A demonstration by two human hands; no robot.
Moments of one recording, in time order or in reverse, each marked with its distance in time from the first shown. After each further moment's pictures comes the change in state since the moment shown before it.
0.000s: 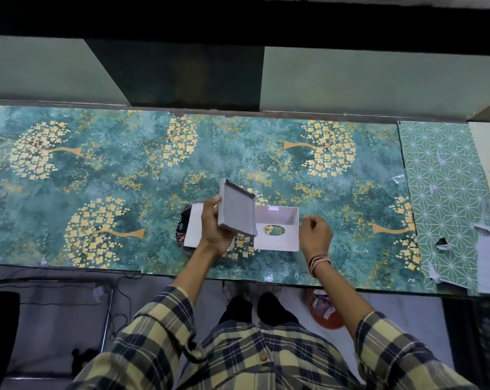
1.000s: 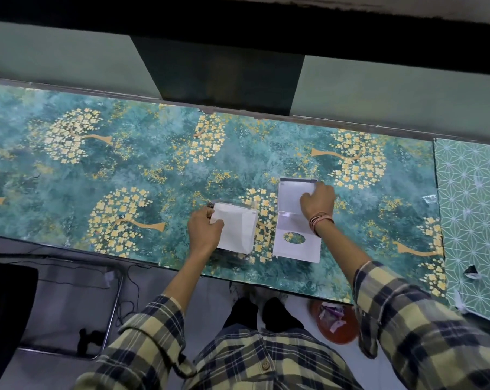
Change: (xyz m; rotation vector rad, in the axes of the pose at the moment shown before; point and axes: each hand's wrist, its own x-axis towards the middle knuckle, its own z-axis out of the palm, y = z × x) left_hand -0.003 0.023 -0.076 1.134 0.587 0.249; right_hand 0.059 -0.088 0.052 -0.400 -0.154 -0.149
